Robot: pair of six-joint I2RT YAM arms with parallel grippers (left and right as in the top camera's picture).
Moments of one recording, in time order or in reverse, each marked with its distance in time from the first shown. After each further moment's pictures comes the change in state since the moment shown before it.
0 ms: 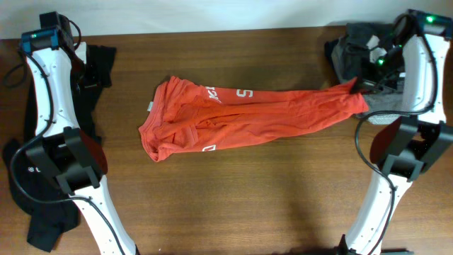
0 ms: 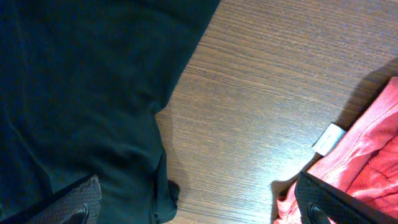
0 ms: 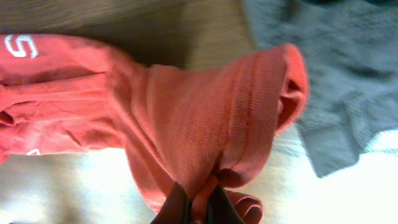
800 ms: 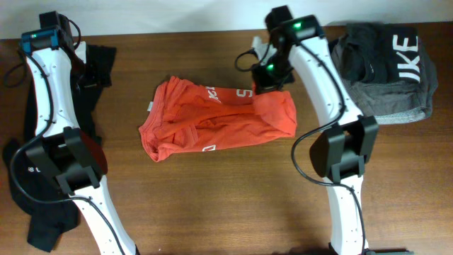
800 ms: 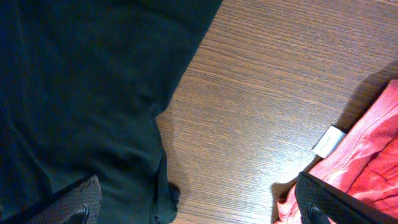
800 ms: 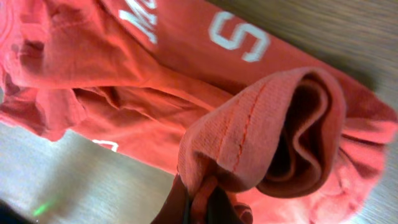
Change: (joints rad) left arm 0.000 0.000 0.000 0.007 0.000 0.000; right arm 0.552 0.000 -0.035 0.212 0.000 0.098
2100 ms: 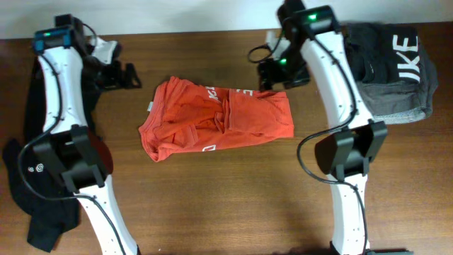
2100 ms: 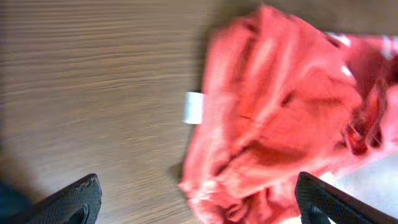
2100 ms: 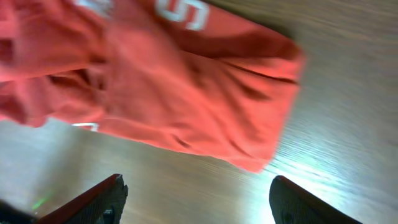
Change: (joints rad) left arm -0.062 0.000 -0.039 -0.065 0.411 0.245; right arm -0.069 0.005 0.152 -0.197 0.077 0.018
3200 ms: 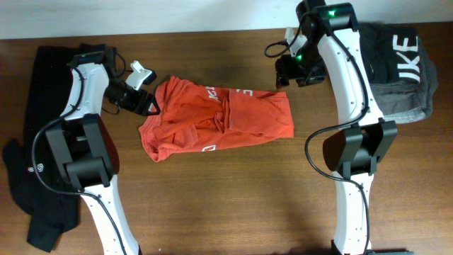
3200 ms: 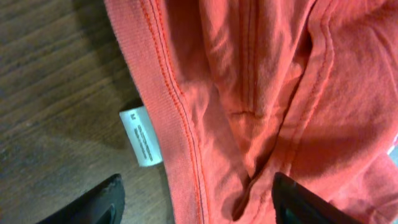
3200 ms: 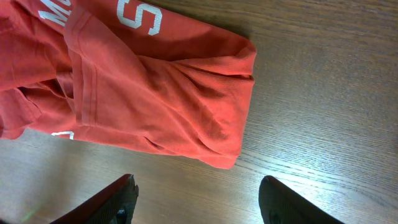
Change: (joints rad) left arm -0.051 -0.001 -0.384 0.266 0.062 0.377; right arm -0.064 0.000 0.000 -0.001 0.029 -0.008
